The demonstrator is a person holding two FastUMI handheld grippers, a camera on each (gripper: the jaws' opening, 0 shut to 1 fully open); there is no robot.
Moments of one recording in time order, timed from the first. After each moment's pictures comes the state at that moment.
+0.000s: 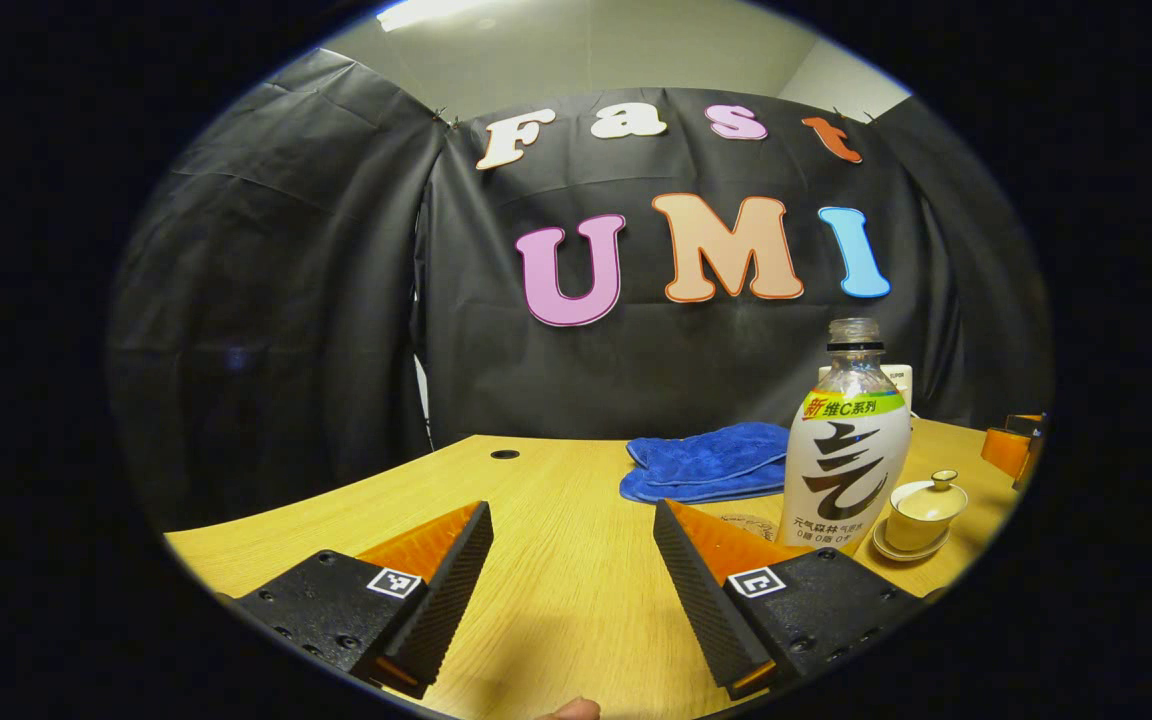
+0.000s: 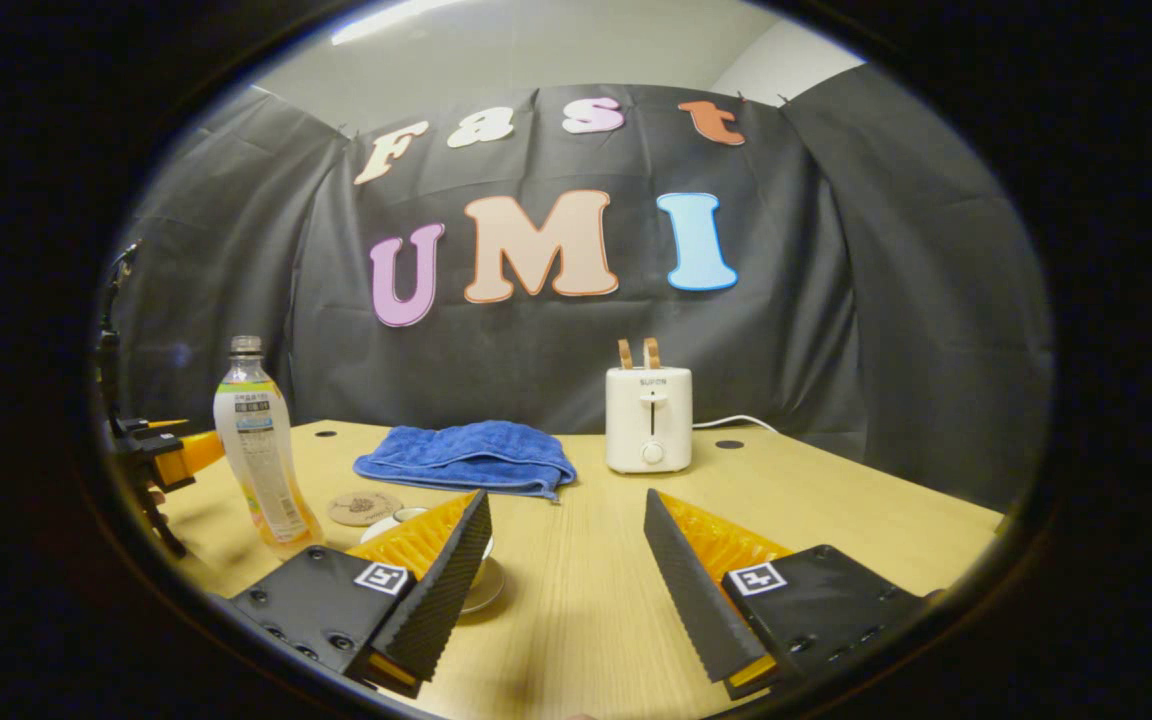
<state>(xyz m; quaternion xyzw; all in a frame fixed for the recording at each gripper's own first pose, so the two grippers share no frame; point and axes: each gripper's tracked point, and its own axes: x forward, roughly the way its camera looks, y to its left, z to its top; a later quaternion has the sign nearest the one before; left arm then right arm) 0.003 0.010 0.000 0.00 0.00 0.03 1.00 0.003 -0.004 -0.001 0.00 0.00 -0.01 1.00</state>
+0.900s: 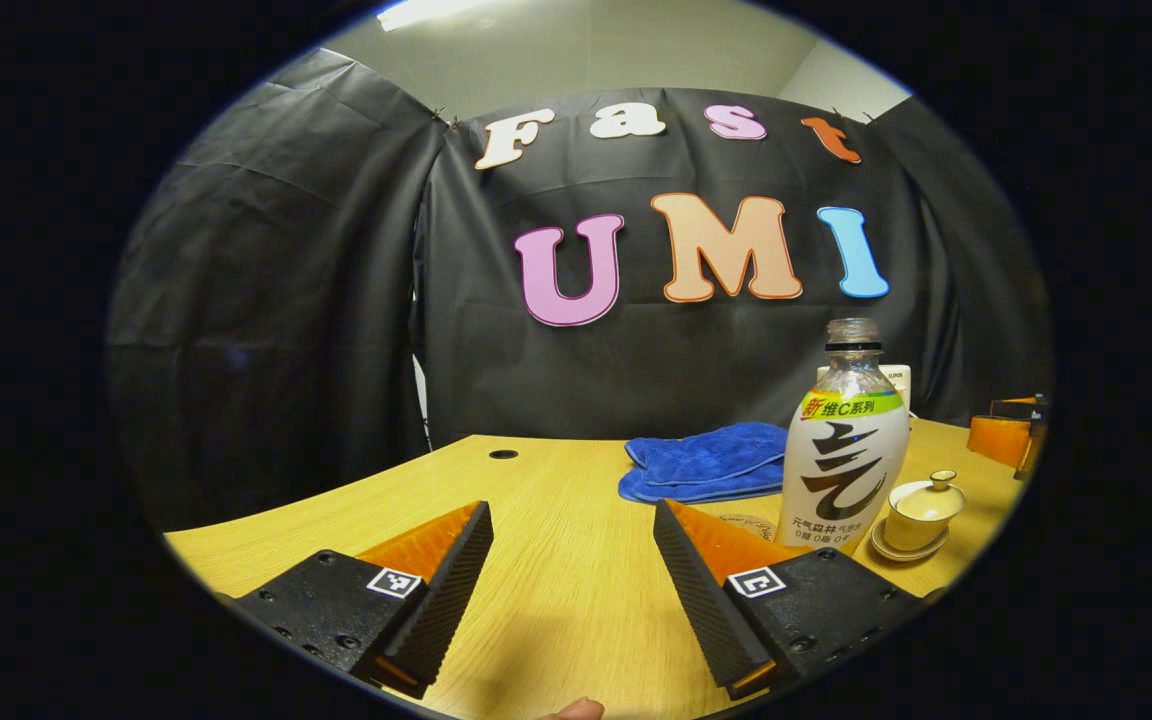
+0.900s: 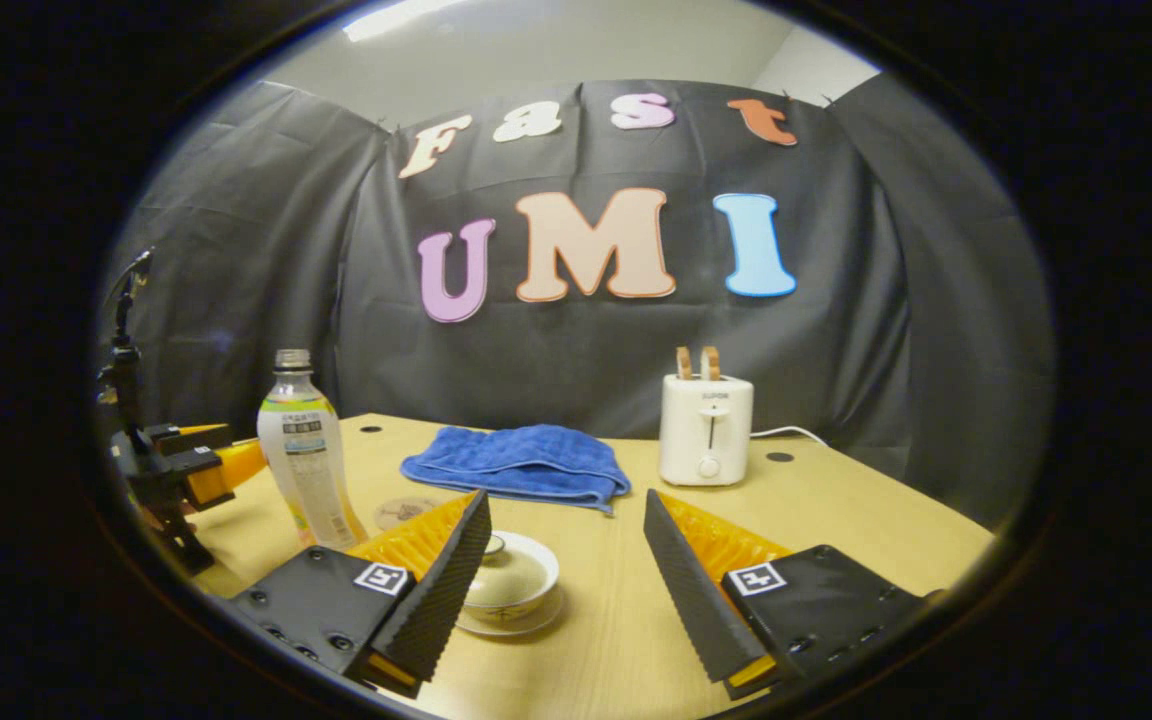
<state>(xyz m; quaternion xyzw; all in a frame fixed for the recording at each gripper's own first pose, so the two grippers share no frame) 0.004 0.008 0.000 0.00 0.00 0.02 1.00 0.019 0.049 0.014 -0.02 0.02 0.07 1.00</state>
